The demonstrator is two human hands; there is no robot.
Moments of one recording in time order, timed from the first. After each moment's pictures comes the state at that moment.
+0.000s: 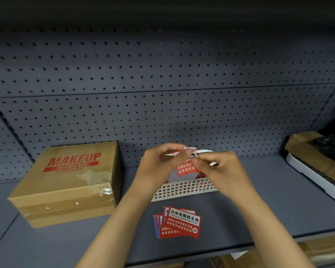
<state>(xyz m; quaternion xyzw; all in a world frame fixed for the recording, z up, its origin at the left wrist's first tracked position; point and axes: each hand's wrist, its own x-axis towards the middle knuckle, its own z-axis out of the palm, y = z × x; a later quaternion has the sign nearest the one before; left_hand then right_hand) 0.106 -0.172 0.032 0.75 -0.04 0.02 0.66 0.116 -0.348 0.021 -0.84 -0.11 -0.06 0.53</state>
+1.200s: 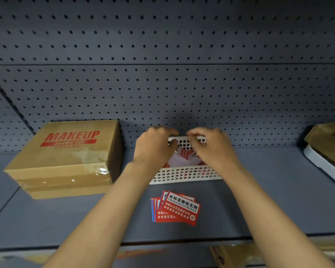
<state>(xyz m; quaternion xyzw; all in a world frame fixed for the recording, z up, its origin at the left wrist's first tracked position) 0.169 -0.166 -0.014 0.97 -0.03 0.19 0.17 0.185 -0.336 -0.014 -0.92 -0.13 -0.10 0.35</state>
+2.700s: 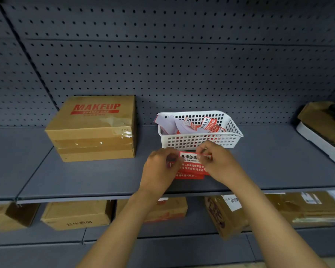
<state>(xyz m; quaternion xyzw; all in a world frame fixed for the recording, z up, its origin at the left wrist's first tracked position) 0.035 -0.153 -0.093 0.90 0.00 0.14 0.41 0.066 -0.332 -0.053 -0.94 -0.07 0.04 0.33</state>
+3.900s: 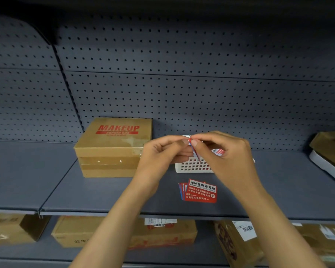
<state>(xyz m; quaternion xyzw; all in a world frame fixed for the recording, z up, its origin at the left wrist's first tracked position) 0.012 -0.124 0.027 0.61 -0.04 0.10 0.79 0.037 -0.286 0.039 -0.80 -0.27 -0.25 0.47</state>
